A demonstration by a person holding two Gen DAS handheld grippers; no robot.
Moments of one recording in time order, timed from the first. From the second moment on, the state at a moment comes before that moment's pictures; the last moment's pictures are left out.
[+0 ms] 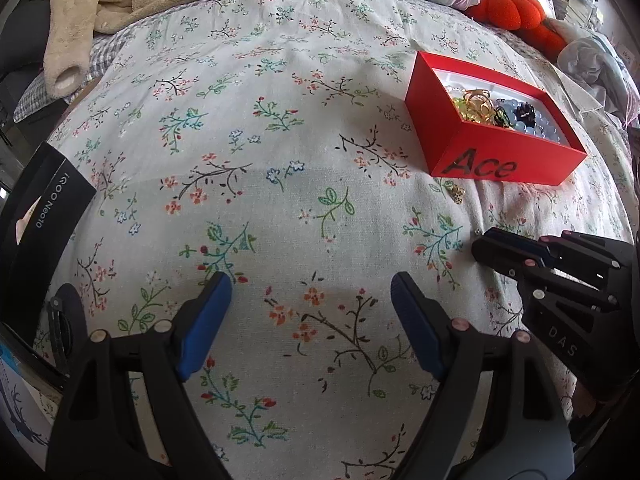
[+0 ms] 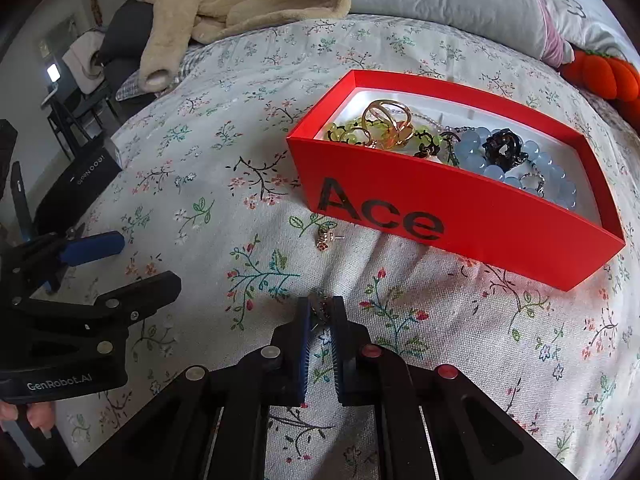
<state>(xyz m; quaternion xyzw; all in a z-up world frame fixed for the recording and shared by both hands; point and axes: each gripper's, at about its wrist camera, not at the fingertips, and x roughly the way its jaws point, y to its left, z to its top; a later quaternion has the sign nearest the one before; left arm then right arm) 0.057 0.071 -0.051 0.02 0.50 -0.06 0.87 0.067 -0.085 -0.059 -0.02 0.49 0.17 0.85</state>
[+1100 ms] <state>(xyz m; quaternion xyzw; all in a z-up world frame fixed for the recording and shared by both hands) 0.090 0.004 -0.065 -0.05 0.47 -0.21 0.85 0.063 -0.184 -0.042 0.05 0.49 0.13 0.86</state>
